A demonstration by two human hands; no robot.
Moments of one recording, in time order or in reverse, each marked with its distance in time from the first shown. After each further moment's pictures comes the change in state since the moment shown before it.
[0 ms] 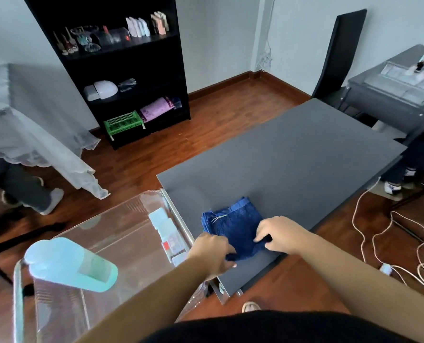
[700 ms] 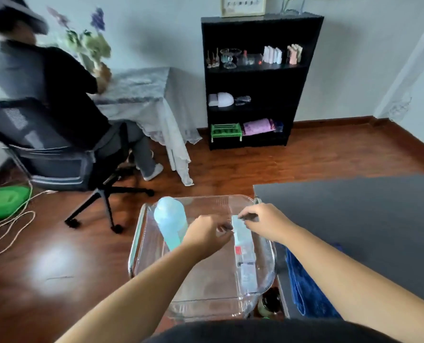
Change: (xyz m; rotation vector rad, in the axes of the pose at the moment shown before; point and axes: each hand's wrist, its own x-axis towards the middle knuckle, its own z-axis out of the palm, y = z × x) left_hand -0.132 -0.103 -0.019 -0.562 0.602 -0.642; right_hand 0.105 -0.189 -0.066 0.380 0.137 -0.322
